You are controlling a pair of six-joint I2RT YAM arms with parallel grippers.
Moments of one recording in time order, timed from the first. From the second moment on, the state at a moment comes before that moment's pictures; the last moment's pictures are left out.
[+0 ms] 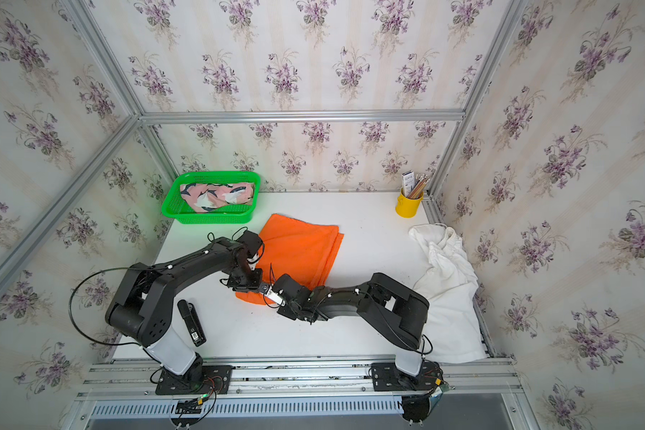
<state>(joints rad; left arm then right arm) -0.38 1.66 1.05 -0.93 0.05 -0.37 1.07 1.81 0.91 0.00 0.06 -0.16</state>
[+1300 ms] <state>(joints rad) -0.38 1.42 0.72 -0.49 0.38 -0.97 0.76 2.01 0.95 0.04 -1.05 0.50</state>
